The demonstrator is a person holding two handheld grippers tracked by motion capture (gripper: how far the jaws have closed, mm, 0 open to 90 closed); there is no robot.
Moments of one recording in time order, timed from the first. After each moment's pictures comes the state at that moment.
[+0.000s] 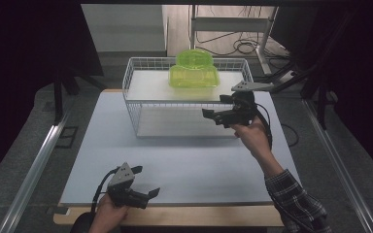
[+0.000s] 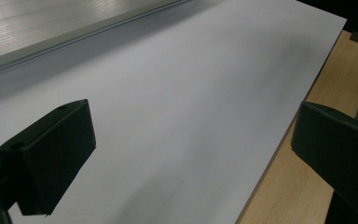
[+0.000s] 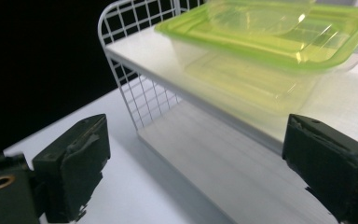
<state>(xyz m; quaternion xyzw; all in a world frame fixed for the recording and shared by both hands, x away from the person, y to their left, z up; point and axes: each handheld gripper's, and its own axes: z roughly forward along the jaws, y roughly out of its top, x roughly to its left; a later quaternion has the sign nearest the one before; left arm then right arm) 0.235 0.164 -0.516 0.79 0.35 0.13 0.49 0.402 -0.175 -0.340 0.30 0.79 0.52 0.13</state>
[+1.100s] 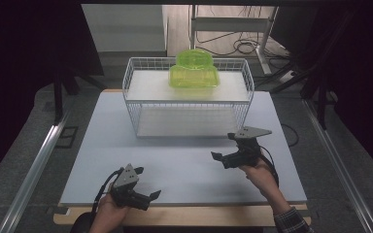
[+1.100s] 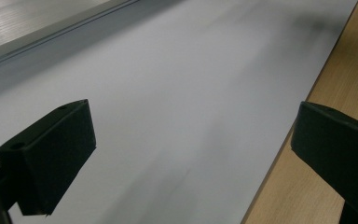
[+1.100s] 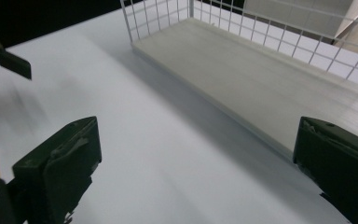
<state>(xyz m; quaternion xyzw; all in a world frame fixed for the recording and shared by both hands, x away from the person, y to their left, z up) 0.236 0.158 -0.522 0.81 0.34 0.14 0.46 0.357 -0.214 -0.450 0.28 0.83 0.47 0.14</state>
